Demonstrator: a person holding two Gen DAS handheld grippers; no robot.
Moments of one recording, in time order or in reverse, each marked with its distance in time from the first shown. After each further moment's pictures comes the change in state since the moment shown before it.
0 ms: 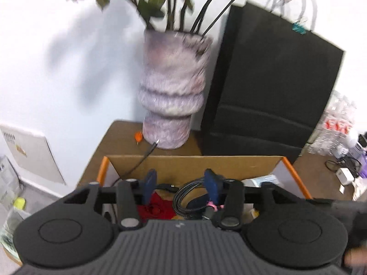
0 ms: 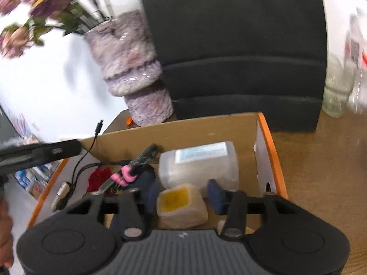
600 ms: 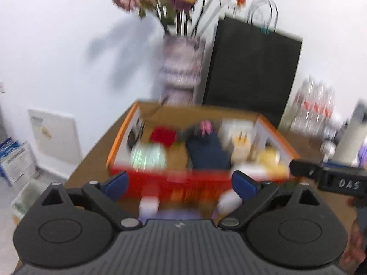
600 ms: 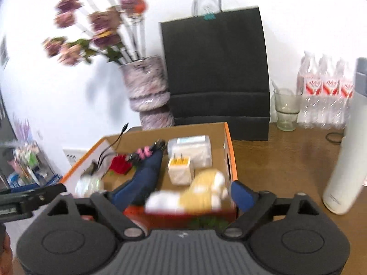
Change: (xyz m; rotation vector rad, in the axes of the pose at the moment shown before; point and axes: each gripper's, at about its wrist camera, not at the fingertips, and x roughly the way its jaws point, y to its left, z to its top) left arm -0.128 -0.028 -0.146 -0.032 -0.063 0.084; right arm -0.147 0.025 -0.123 -0.213 -0.248 -0.130
